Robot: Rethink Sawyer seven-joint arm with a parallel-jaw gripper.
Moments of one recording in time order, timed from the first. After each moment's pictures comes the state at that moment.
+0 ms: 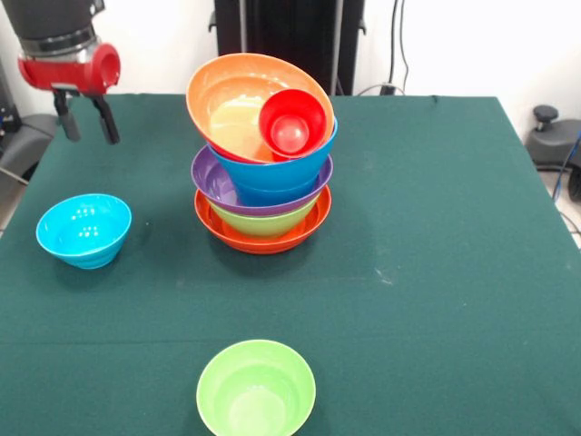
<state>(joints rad) -1.08 -0.63 0.54 1.73 -0.51 0.62 1.78</state>
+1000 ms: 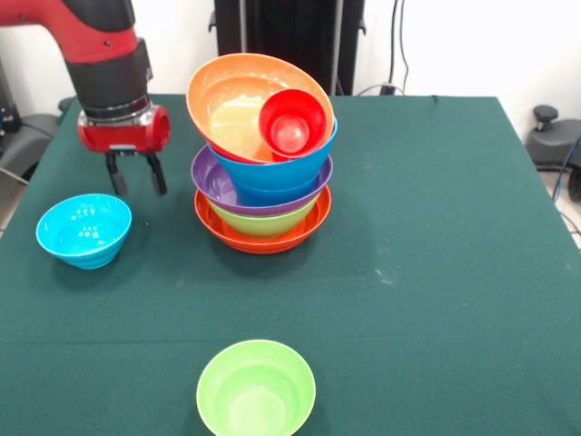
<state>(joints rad) -1.05 -0.45 0.54 1.70 -0.68 0.47 1.78</state>
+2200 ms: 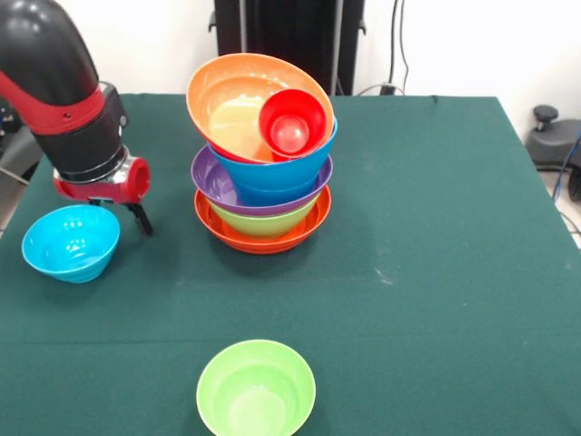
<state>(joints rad) -0.99 -0.30 0.58 1.38 -0.64 0.82 1.78</state>
